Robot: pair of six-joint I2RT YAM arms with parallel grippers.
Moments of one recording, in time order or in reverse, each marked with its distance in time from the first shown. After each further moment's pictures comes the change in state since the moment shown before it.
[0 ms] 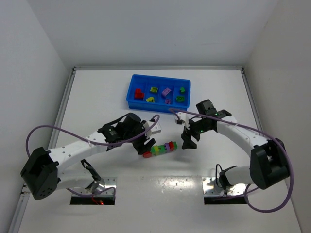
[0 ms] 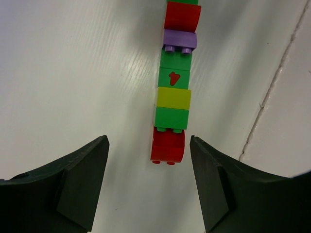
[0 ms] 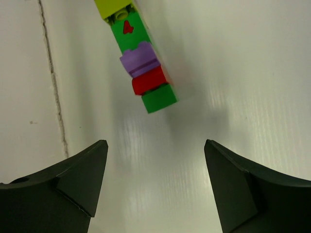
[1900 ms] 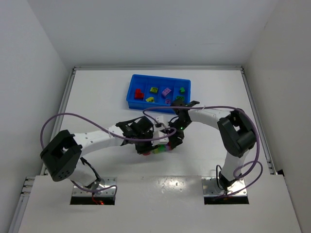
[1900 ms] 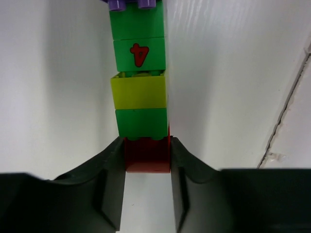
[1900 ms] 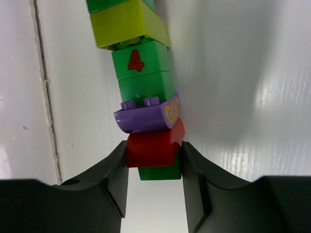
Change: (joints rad) left arm -0.067 0.267 0.099 -0.137 -0.065 0.229; right arm 0.208 0.470 0.290 -0.076 0.068 -0.040
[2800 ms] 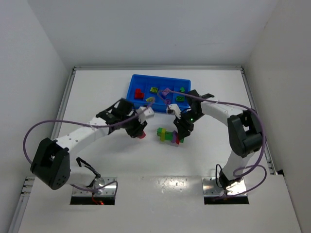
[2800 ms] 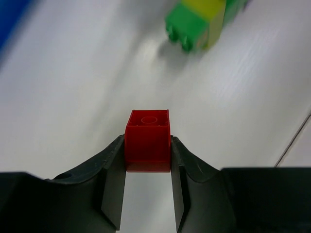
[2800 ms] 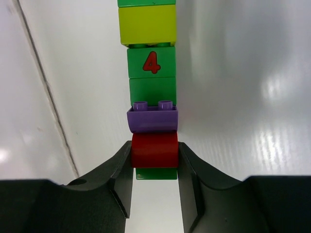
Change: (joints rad) left arm 0.280 -0.130 0.019 -0.015 0.075 -0.065; right arm -0.187 -0.060 0.018 -0.092 -0.006 0.080
